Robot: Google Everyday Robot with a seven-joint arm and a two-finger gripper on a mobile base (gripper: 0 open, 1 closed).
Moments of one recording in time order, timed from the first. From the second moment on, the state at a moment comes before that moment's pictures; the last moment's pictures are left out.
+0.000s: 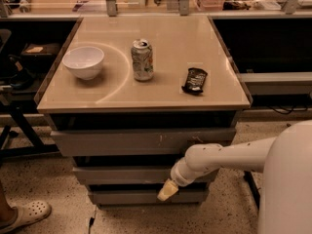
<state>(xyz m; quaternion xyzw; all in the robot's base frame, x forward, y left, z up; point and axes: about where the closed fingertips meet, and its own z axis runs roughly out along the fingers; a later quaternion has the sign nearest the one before) 0.506 -0.056 0.422 -0.50 0.83 0.15 0.16</state>
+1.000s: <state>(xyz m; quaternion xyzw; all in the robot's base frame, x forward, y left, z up) 0.507 -0.055 0.422 -0.50 0.83 0.15 0.16</state>
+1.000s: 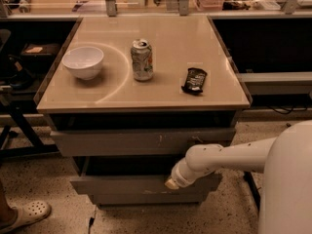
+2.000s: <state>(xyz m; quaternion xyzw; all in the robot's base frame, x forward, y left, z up) 0.491 -0.061 0.424 -0.50 0.84 0.16 0.15</state>
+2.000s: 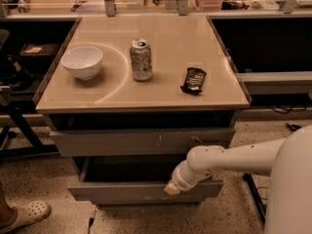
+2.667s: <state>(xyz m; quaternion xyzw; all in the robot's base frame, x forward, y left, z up) 0.469 -0.070 0.426 -0.49 0.84 0.18 0.13</state>
